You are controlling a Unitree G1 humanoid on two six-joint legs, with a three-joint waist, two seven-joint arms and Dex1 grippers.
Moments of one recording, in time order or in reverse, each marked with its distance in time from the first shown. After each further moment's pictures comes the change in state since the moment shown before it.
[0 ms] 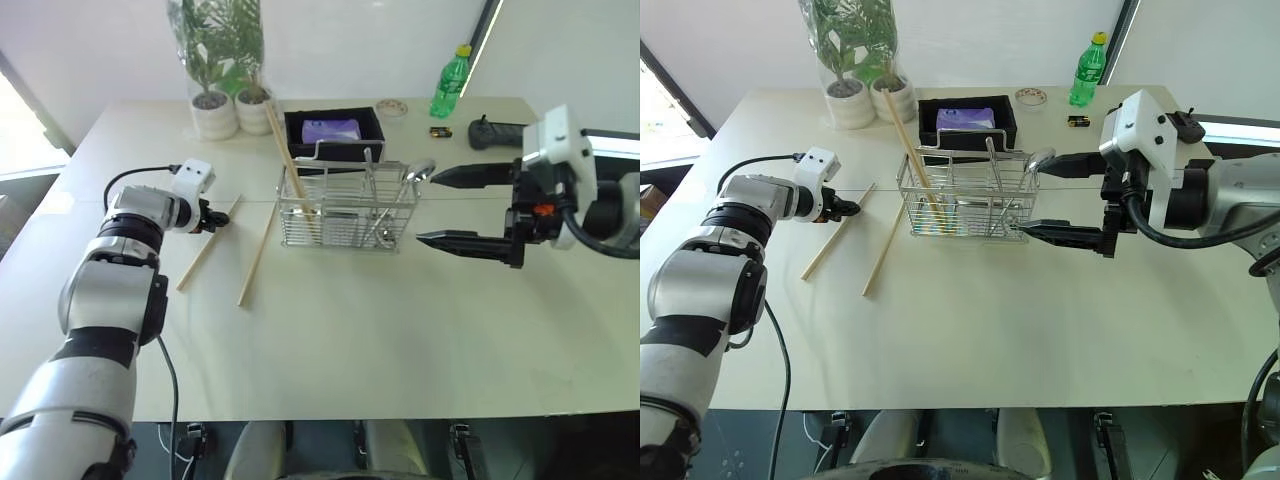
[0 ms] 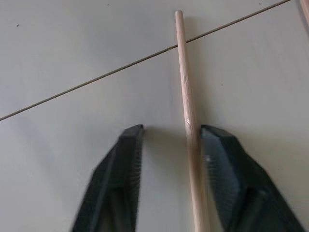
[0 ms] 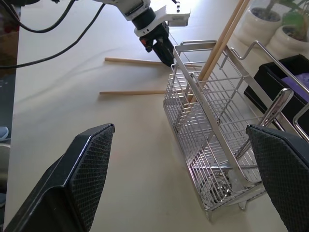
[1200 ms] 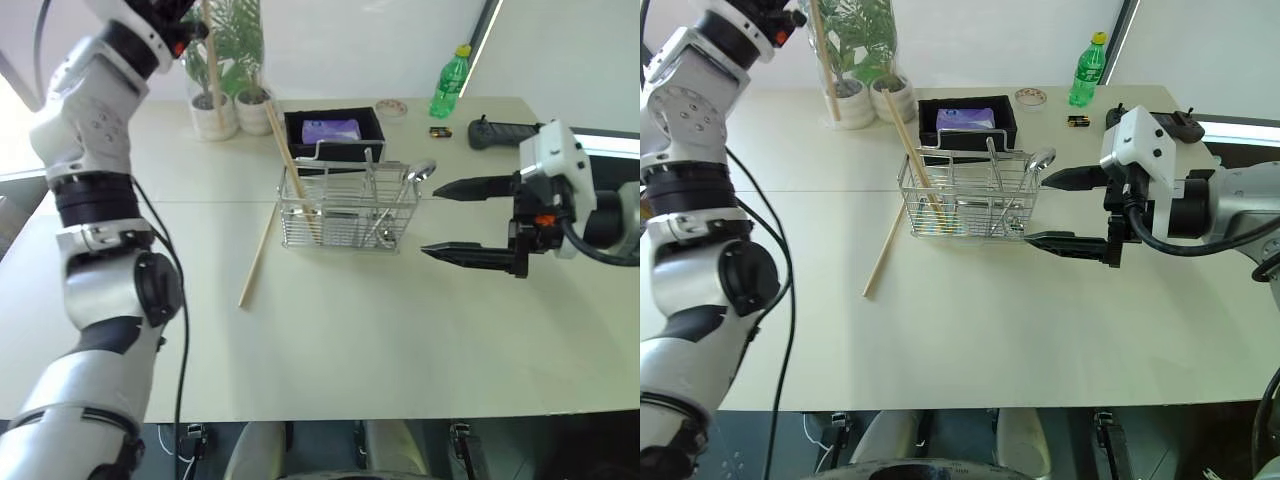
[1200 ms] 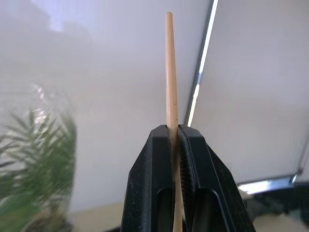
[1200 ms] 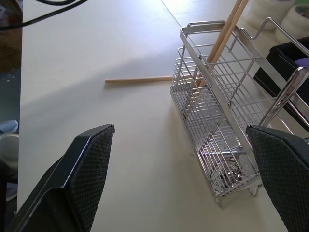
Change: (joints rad) left arm -0.018 -0.153 0.523 -0.917 -0.532 0.018 0.231; right arm 0.049 -0.034 0.000 0.000 -0.002 -0.010 0.027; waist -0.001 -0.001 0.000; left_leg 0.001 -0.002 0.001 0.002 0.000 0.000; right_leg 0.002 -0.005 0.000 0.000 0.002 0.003
